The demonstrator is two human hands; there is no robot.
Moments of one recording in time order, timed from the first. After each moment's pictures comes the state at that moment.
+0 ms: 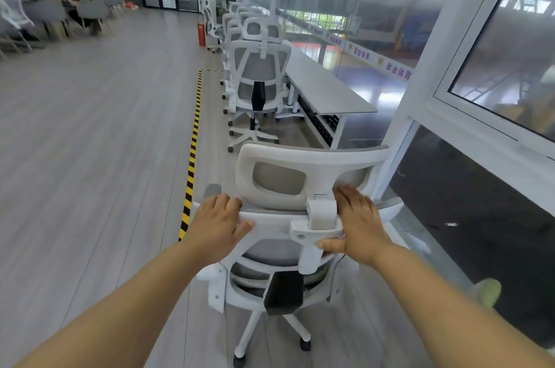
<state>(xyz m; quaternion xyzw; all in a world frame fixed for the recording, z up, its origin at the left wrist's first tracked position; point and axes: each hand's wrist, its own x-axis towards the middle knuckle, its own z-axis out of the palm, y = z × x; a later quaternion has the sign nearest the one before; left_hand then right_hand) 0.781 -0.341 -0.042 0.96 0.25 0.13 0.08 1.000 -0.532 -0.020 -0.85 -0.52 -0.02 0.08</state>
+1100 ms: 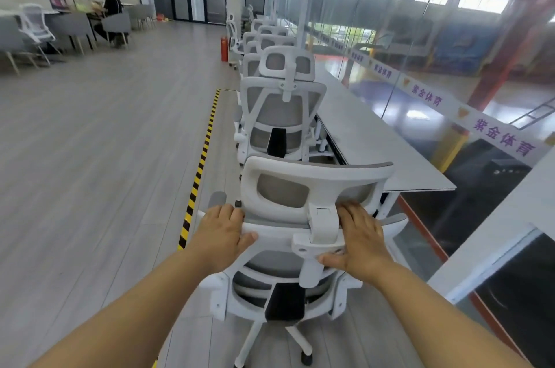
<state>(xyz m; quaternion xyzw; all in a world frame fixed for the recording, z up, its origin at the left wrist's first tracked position) 1.203 0.197 -0.036 0.94 0.30 0.13 0.04 1.426 0.020 -0.017 -0.84 -0.53 0.00 0.10</state>
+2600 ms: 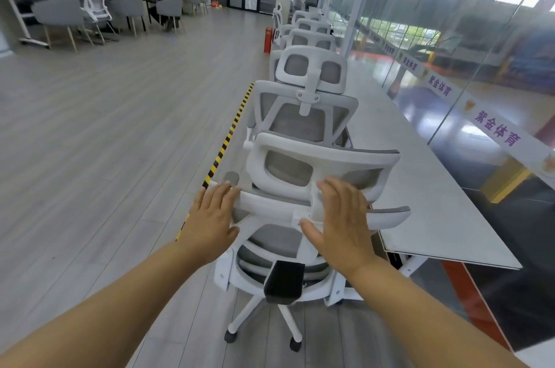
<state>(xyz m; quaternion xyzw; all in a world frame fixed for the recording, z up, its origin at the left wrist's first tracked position) 1.410 0.349 -0.043 0.90 0.42 0.15 0.04 1.626 0.227 0.004 -0.68 -0.66 -0.21 0.24</state>
